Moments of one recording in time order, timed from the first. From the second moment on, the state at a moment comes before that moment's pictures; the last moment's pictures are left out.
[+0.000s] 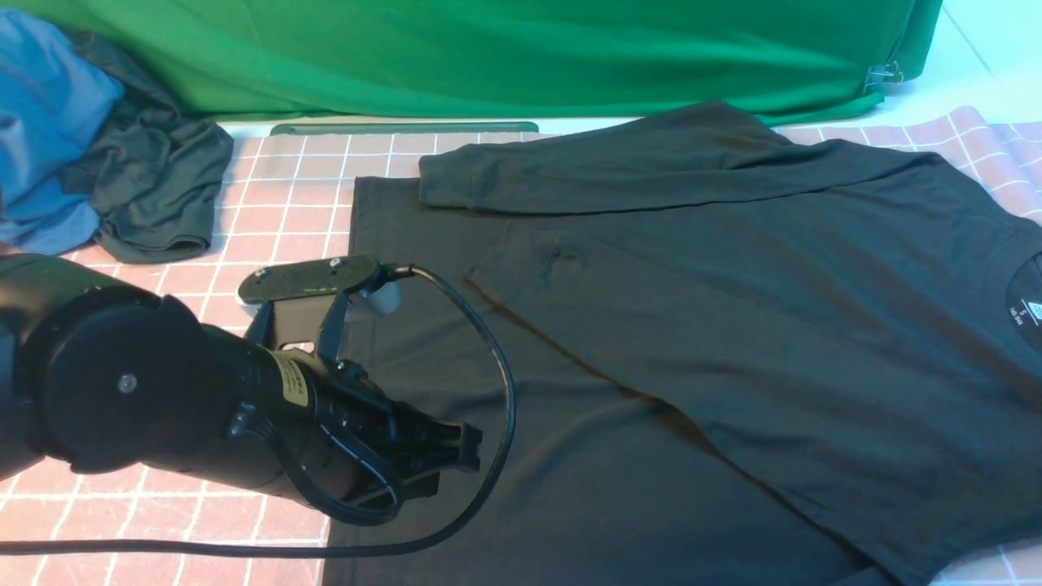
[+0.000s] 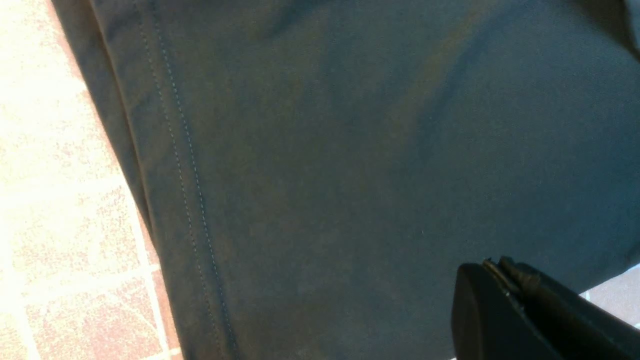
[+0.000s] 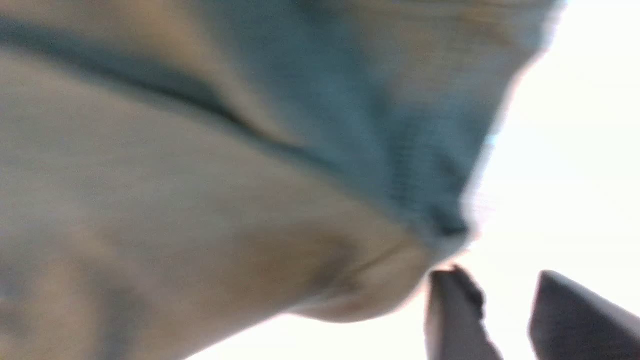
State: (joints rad) right arm -0.32 1.83 -1.21 -0.26 1.21 0.06; left arm -0.57 1.25 -0.79 -0.19 0.69 -0.31
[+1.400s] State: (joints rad) right arm 0.40 1.32 -0.84 0.09 0.89 -0.03; left arm -0.57 1.26 -0.60 -0.11 0.81 -0.65
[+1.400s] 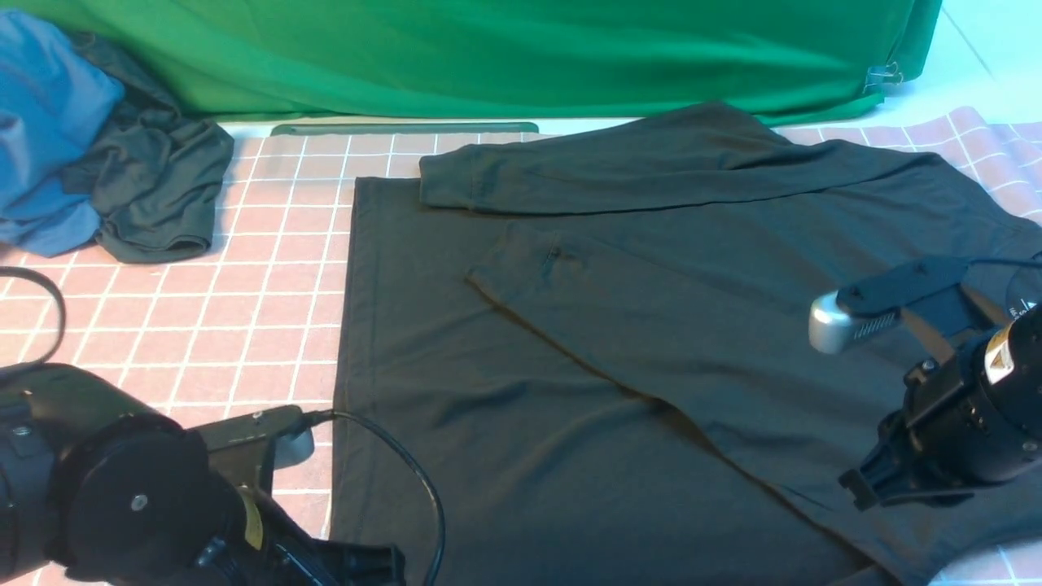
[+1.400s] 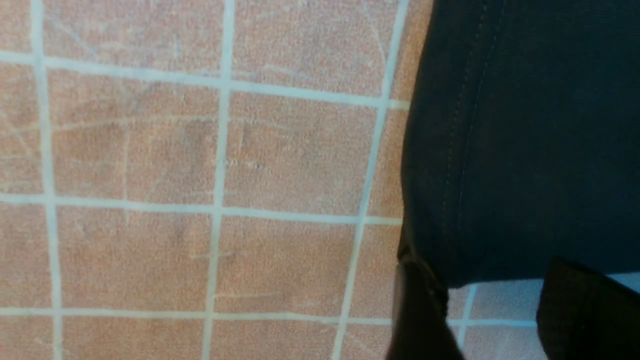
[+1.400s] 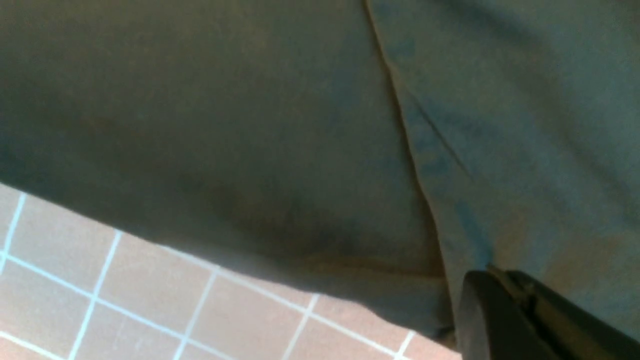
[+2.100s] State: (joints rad) right arm 0.40 1.10 -0.95 0.03 1.01 0.00; left arm -0.57 1.40 -0.60 0.00 0.92 -0.59
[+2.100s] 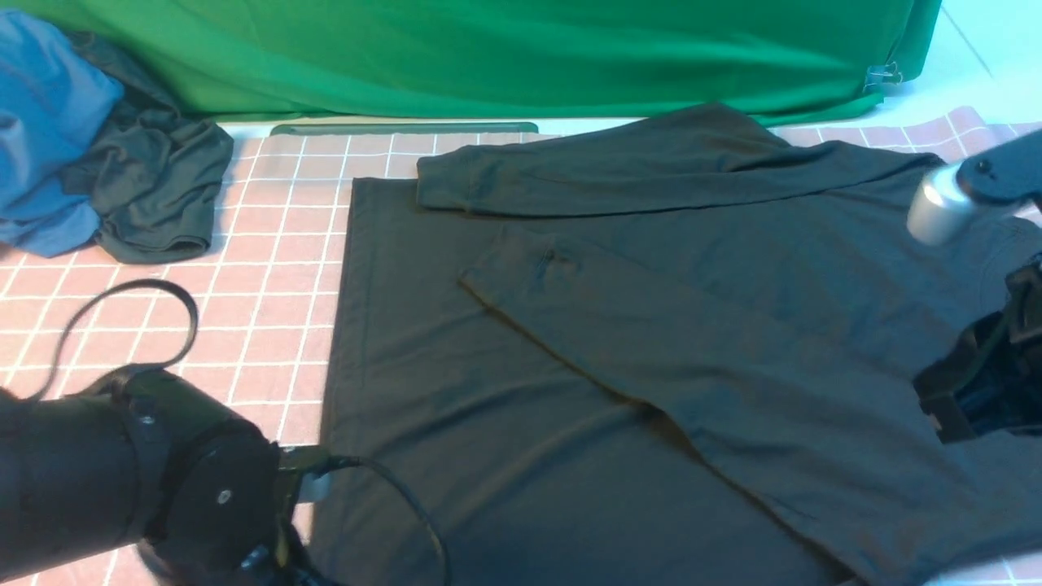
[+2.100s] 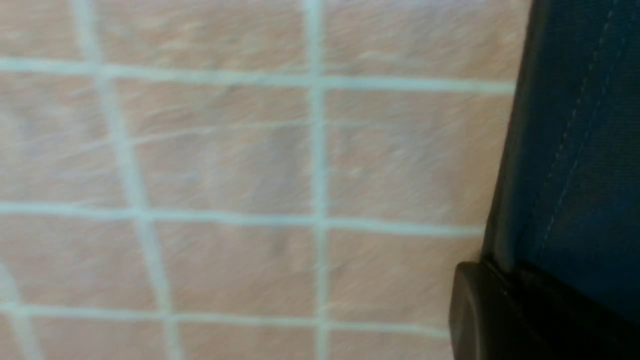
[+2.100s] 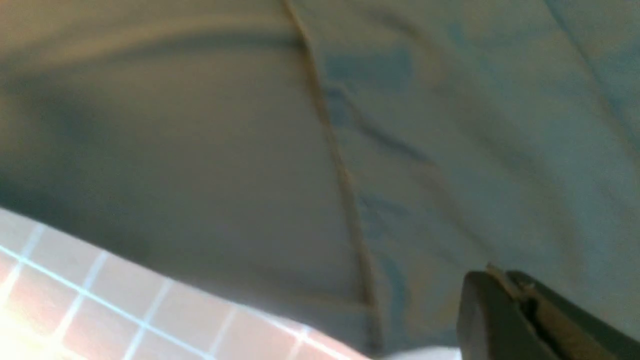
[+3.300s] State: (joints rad) right arm 0.24 1.10 -0.95 -0.06 1.20 0.10; left arm -0.32 1.36 -1.23 0.05 1.11 -0.56
